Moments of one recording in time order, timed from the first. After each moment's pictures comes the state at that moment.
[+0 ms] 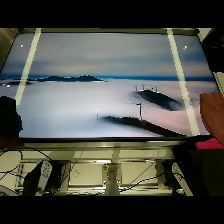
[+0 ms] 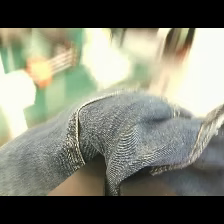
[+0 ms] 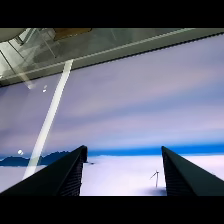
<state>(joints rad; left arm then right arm) 0.77 -0.77 1.21 2.02 -0.53 -1.97 -0.25 -0.70 1.26 -1.00 0.98 1.44</state>
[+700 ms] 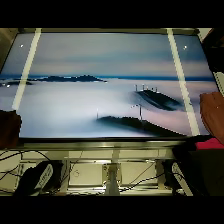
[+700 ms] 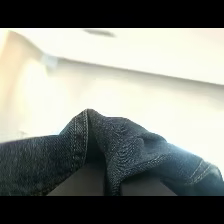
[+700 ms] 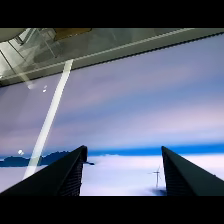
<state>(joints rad) 0.19 -0.81 1.46 1.76 -0.04 -1.98 -0.25 -0.70 1.26 -1.00 0.98 1.44</state>
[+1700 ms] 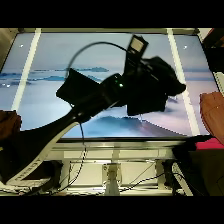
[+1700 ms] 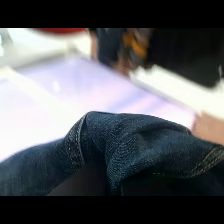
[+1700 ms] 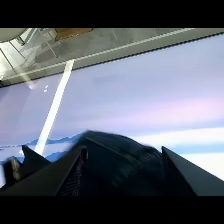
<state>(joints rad) -0.93 -1.53 1.49 1.89 -0.11 -1.98 -0.25 -0.70 1.26 -1.00 0.98 1.44</state>
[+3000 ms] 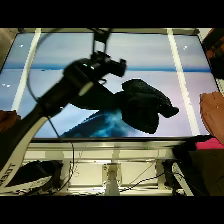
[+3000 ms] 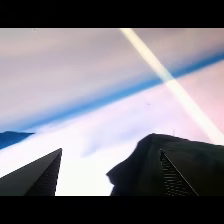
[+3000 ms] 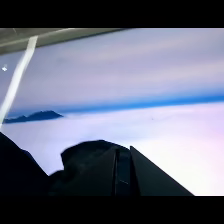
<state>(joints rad) -0.72 -1.33 1.49 1.88 -0.63 -1.98 -0.25 -0.71 1.25 -1.20 1.06 1.44</state>
